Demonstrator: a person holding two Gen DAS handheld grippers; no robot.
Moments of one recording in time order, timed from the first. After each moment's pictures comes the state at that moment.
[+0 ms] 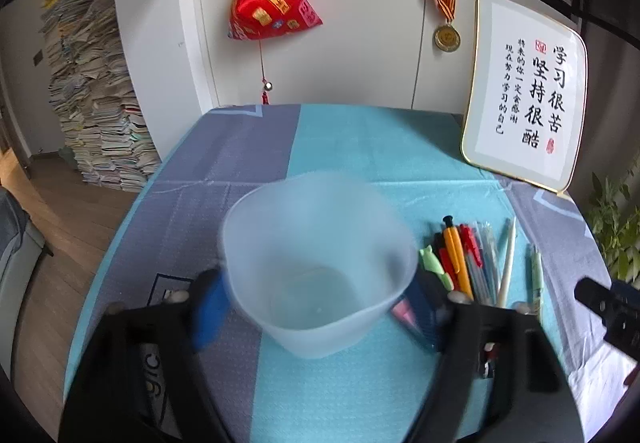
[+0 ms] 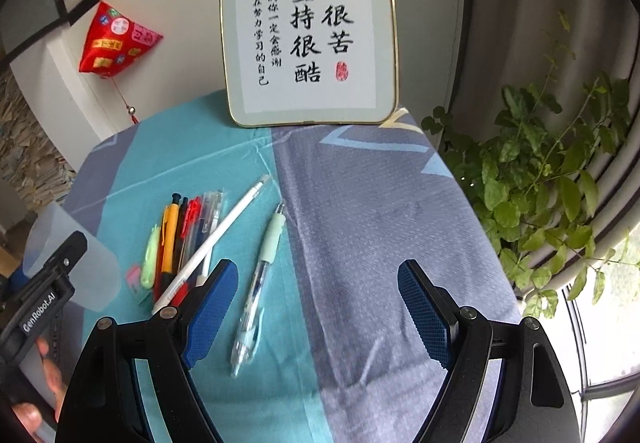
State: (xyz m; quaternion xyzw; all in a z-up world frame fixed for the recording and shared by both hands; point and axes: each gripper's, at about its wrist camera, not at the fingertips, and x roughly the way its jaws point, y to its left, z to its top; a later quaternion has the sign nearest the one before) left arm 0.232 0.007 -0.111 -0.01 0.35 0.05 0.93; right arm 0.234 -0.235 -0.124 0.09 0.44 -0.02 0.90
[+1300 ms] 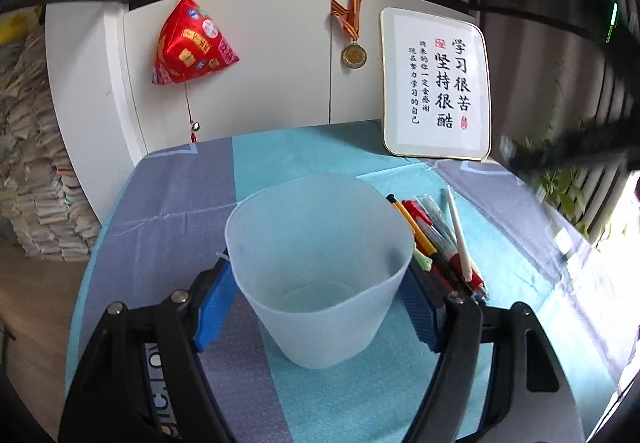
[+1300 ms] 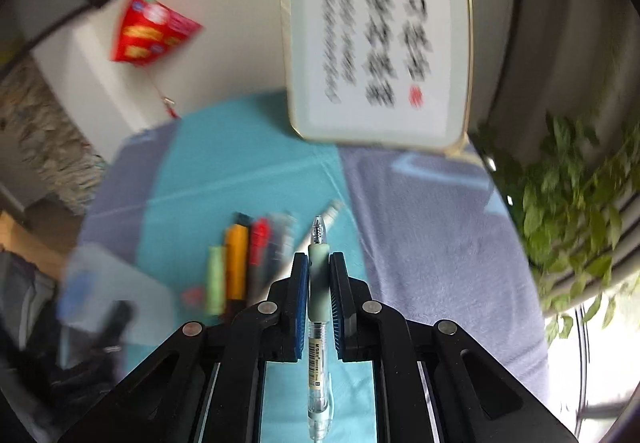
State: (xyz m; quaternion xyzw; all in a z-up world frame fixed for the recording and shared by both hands) left arm 0.193 0.024 -0.119 0.04 0.28 -0.12 0.95; right arm 0.254 -0.191 -0.078 0.07 0.44 0.05 0.89
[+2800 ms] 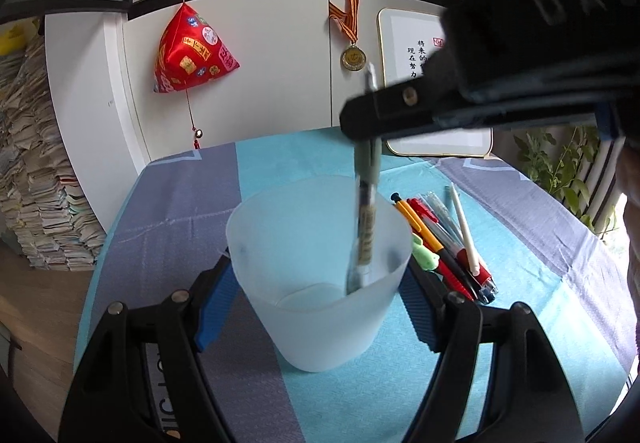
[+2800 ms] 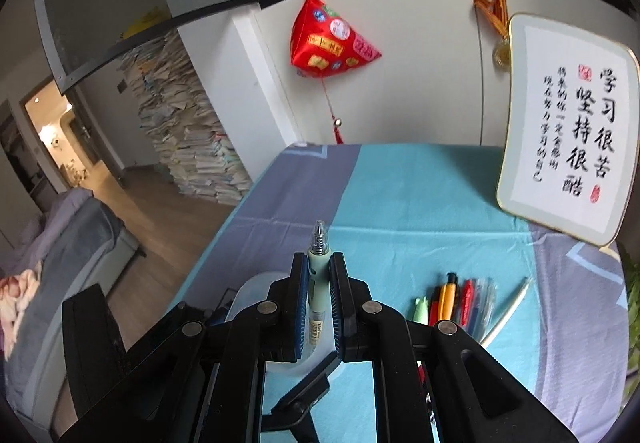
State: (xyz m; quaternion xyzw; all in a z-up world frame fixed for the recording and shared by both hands) left arm 0.192 0.031 -0.125 0.05 0.27 -0.12 0.95; right arm 0.250 -0.080 -0.064 0.06 0.36 0.27 0.89
